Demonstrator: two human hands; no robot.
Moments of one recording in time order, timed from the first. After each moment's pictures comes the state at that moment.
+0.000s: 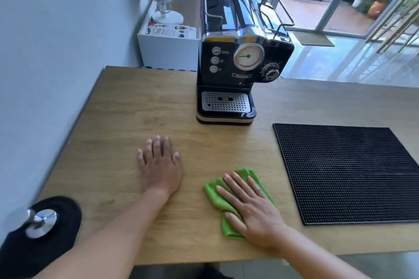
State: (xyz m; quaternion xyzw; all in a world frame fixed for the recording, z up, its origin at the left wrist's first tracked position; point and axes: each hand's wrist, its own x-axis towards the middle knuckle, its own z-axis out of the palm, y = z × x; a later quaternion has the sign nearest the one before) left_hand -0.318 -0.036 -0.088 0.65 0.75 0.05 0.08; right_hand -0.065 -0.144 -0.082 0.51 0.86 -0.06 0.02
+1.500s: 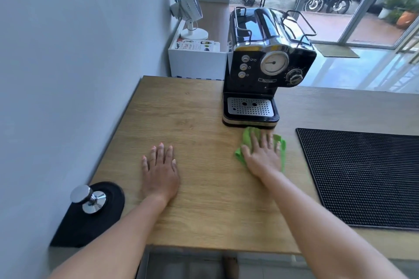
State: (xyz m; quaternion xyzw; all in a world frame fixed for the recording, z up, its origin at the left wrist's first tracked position) left_hand -0.394 -0.073 -0.092 0.64 0.76 0.05 0.08; right_hand -0.108 -0.016 -0.079 0.75 0.65 -0.09 0.02
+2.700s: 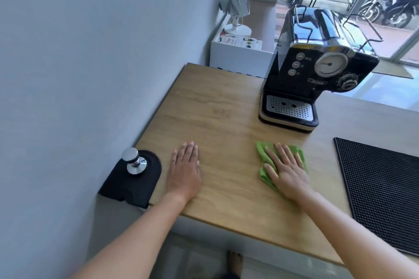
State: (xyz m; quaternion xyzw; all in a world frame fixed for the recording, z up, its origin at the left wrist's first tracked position) left_hand -0.411 -0.130 -0.098 0.66 0.74 0.10 0.07; right_hand -0.115 -0.073 -0.076 0.63 0.77 -0.08 0.05
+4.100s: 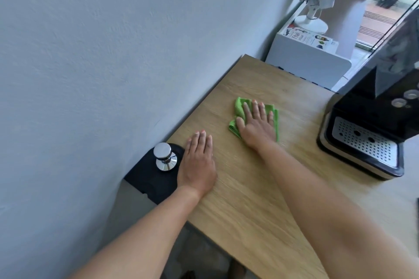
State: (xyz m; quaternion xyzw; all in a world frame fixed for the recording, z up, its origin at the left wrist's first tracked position) left_hand -0.462 -0.107 -0.105 0.57 0.81 0.12 0.04; right_hand -0.356 0.079 -0.088 0.52 0.85 -0.09 0.05
